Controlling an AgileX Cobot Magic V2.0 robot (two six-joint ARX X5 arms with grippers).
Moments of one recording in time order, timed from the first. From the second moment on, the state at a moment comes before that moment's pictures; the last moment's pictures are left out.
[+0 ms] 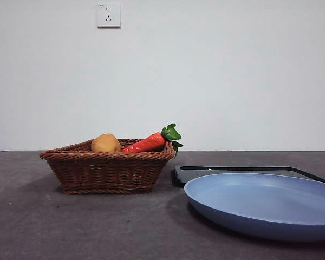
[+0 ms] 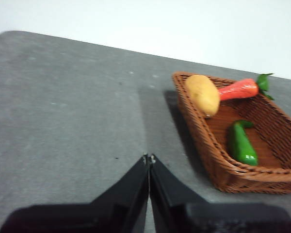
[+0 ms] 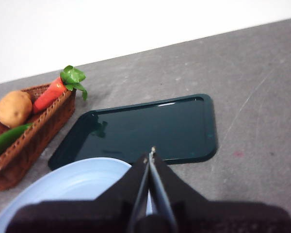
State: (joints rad) left arm 0.03 0.01 0.02 -0.16 0.15 -0.20; right arm 0.06 0.00 0.01 -0.15 -0.16 0.23
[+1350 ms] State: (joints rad) left arm 0.03 0.32 0.50 -0.40 0.51 -0.34; right arm 0.06 0.34 0.57 -0.51 -0.29 0.32
